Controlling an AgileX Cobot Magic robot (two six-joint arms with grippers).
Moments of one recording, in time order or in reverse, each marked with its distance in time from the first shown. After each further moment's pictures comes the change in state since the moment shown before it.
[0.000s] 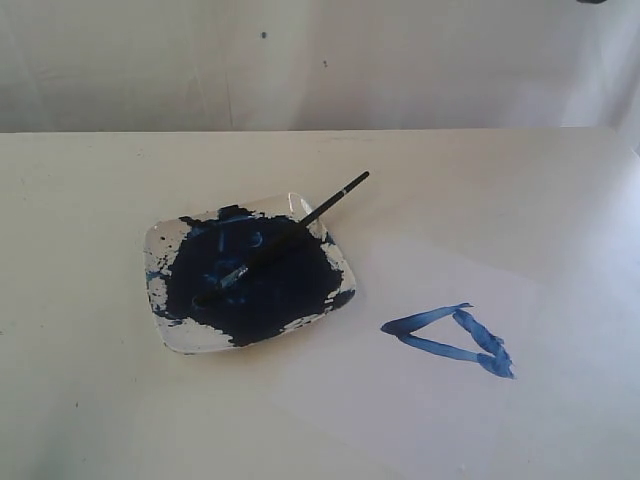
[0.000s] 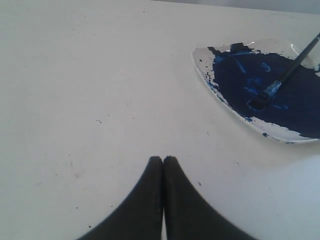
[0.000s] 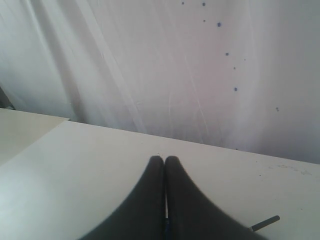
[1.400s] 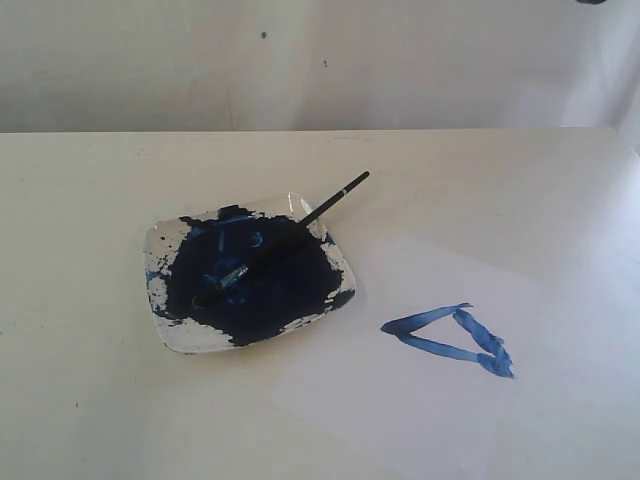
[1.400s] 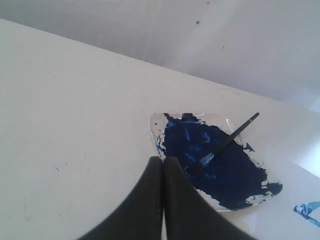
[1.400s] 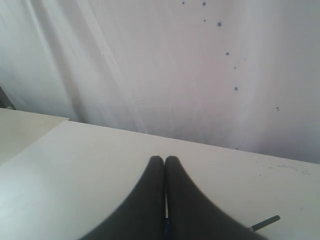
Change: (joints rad) left arm -0.068 0.004 -0.311 0.069 0.172 -0.324; right arm 0.000 0.000 0.000 0.000 0.000 0.000
